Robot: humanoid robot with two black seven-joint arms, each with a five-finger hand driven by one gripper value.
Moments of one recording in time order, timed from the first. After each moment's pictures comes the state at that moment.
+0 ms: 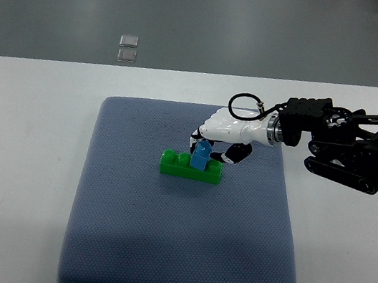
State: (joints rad) left arm 0.00 0.00 -0.10 -0.15 0.07 0.00 0.02; right arm 1.32 -0.30 -0.35 1.01 -1.44 -0.09 0.39
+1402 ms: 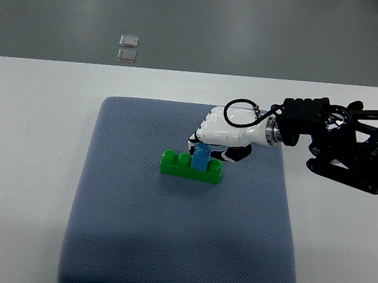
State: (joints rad) left arm 0.00 0.00 -0.10 -0.15 0.07 0.00 0.02; right arm 1.35 -0.30 -0.38 1.03 -1.59 -0.17 0.40
